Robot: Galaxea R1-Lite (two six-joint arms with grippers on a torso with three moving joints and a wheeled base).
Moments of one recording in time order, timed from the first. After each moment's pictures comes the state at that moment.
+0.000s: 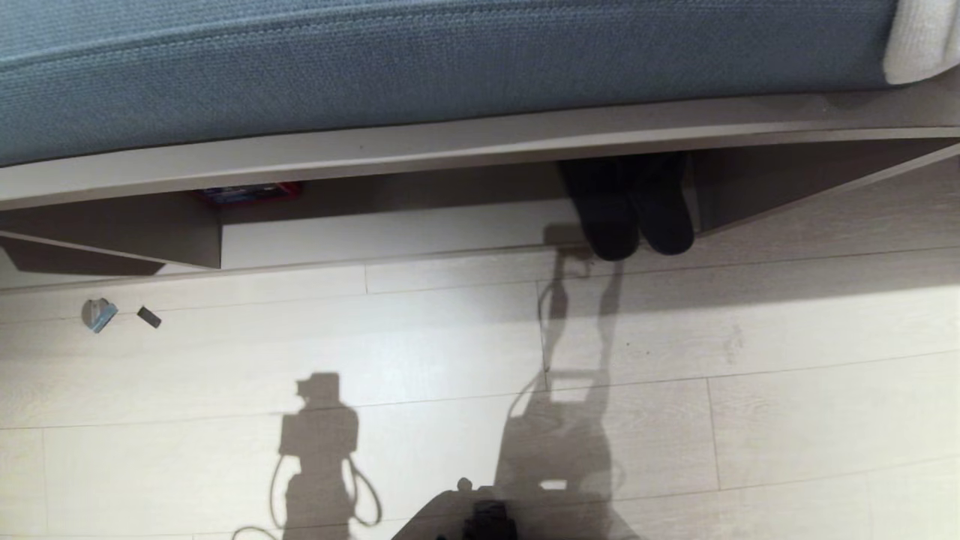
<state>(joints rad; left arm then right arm) 0.00 0.00 0.00 -0.02 0.00 -0.02 0.00 0.00 0.00 0.00 0.02 -0.07</state>
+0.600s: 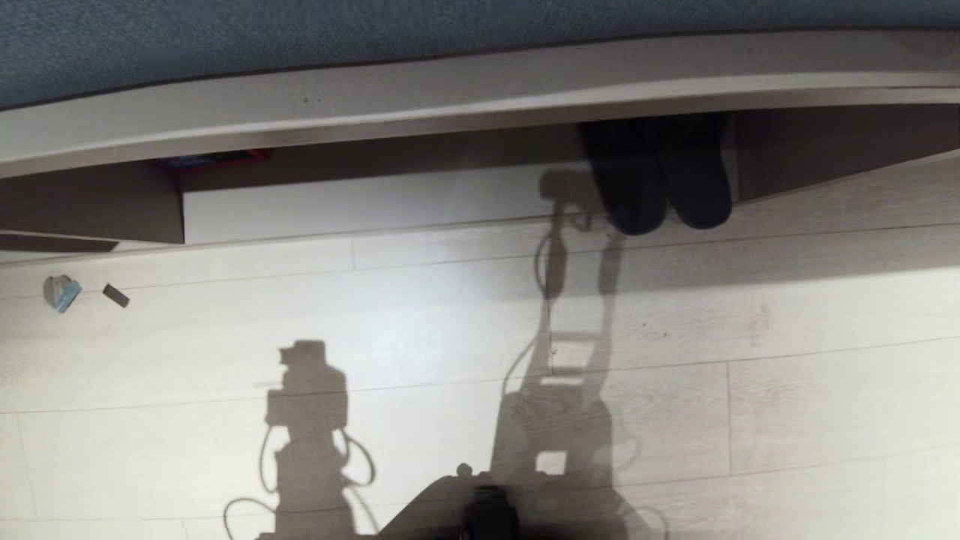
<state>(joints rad) 0.00 0.00 0.00 -0.02 0.00 -0.02 0.00 0.00 0.00 0.00 0.02 -0.09</state>
